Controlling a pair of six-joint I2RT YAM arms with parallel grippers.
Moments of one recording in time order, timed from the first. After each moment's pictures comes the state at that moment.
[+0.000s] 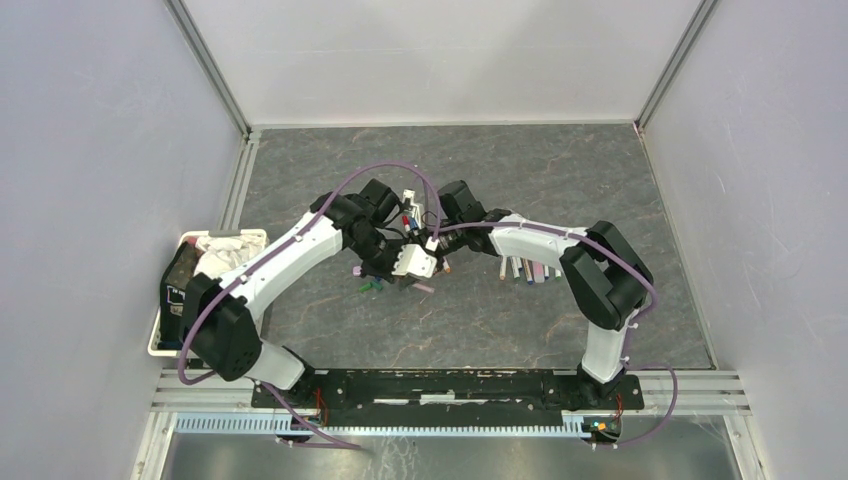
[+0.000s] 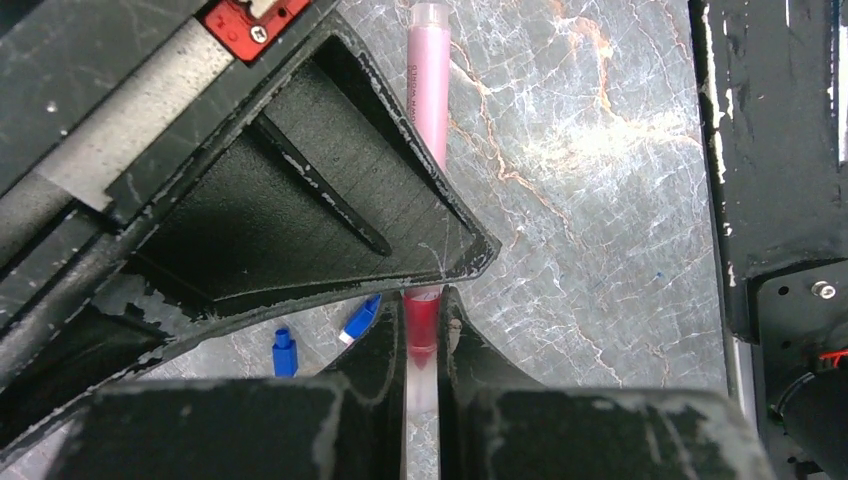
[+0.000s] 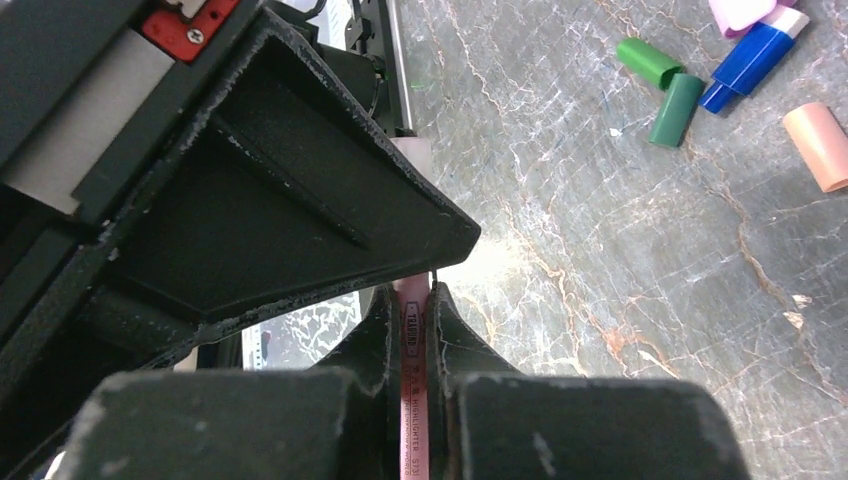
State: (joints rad) left arm -0.61 1.47 1.22 -1.10 0.48 1.24; right arm 0.73 1.86 1.19 -0.08 -1.02 0.35
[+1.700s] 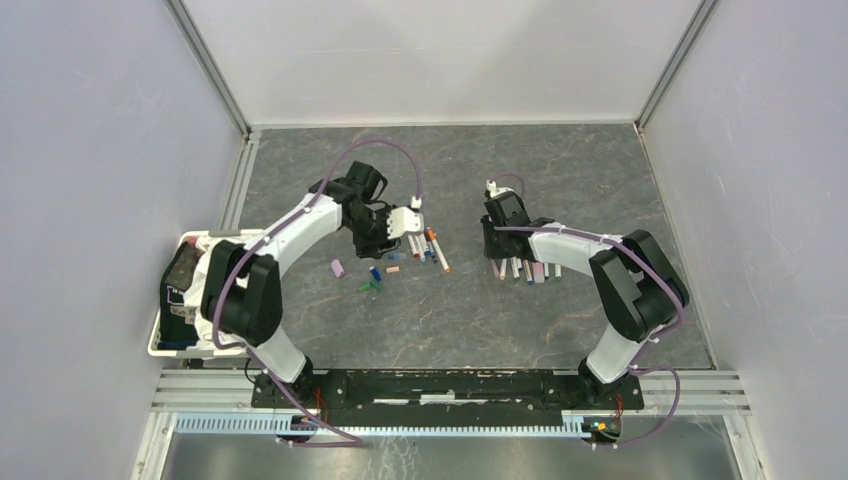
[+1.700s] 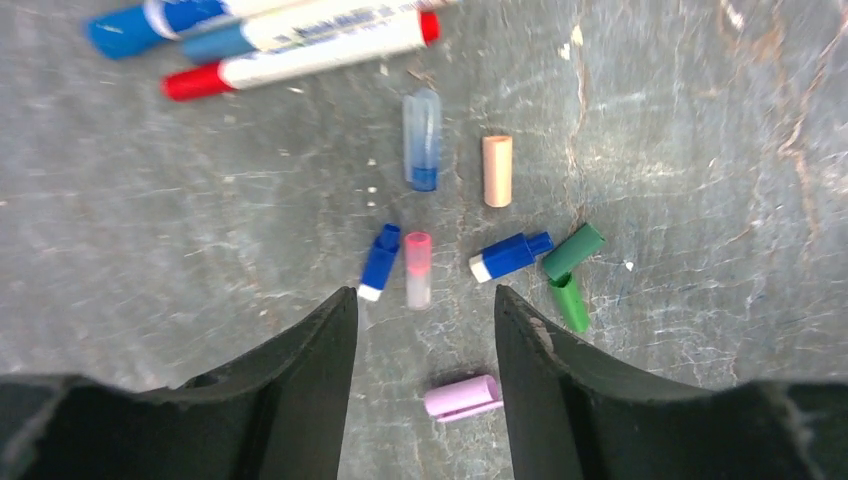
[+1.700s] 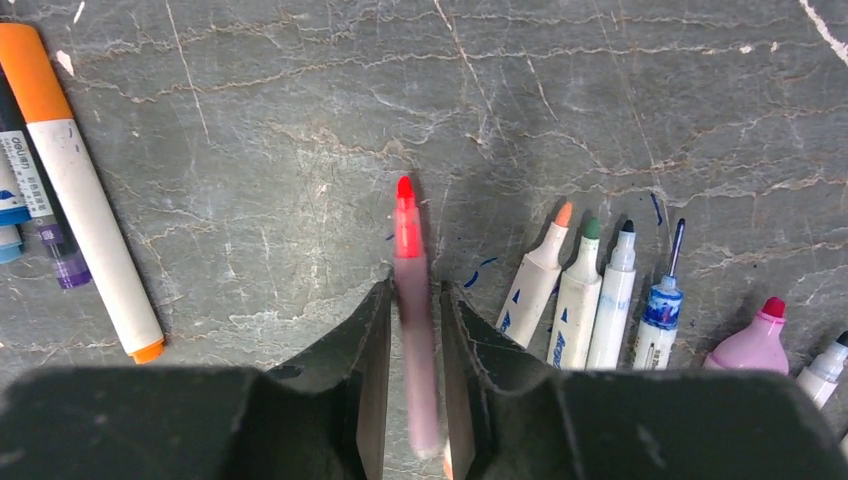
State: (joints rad) left arm -0.41 1.67 1.21 -0.82 0.31 1.07; right arm 0.53 1.71 0.93 -0.18 0.12 0.36
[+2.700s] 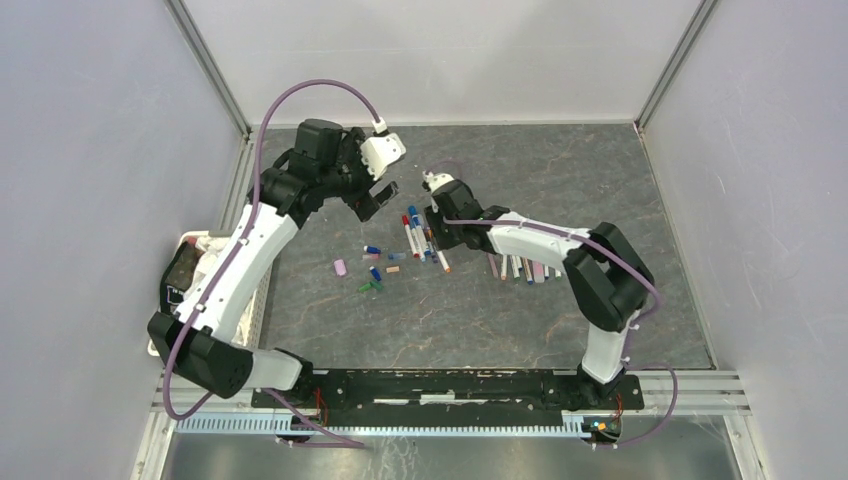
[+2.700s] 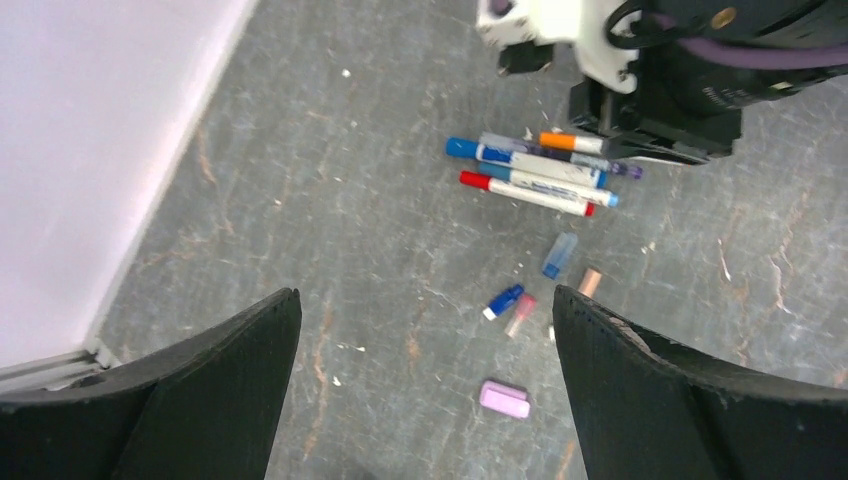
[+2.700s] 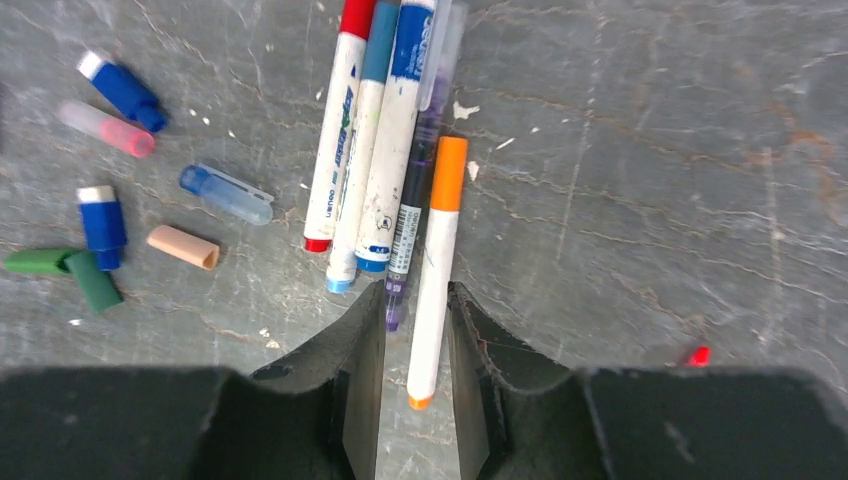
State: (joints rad) left arm -0.41 1.35 1.47 -0.74 0.24 0.63; right arm 0.74 1.83 1.23 -0.20 0.10 0.27
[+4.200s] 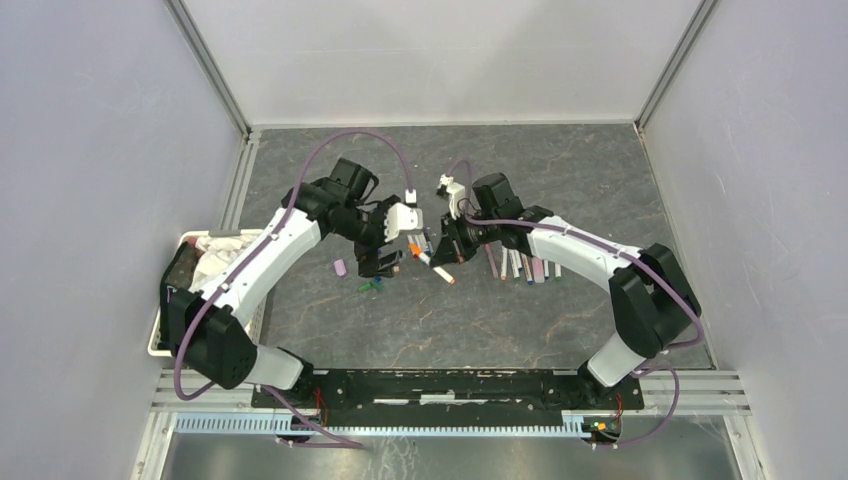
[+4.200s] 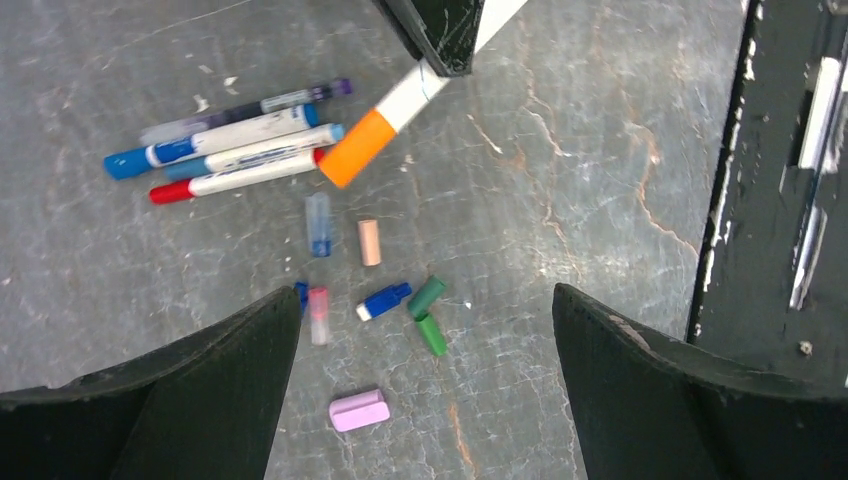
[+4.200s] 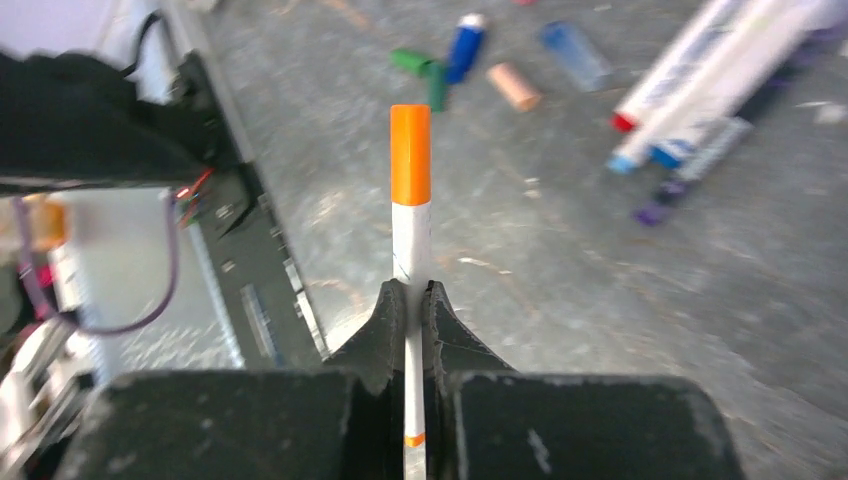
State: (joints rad) left arm -0.46 1.42 1.29 -0.99 0.56 0.91; right arm 0.62 1.61 1.08 -0.21 -0.62 0.19
